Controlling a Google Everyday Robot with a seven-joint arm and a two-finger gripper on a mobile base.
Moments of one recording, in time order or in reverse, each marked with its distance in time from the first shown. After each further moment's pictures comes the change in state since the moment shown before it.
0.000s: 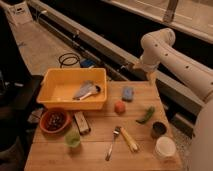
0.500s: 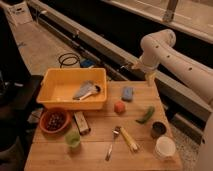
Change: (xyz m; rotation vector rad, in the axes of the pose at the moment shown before) arm -0.013 -0.002 -0.019 0.050 0.009 0.026
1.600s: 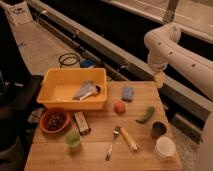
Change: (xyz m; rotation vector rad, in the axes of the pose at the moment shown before) arm 0.039 0.045 -0.029 -0.144 0.158 0.424
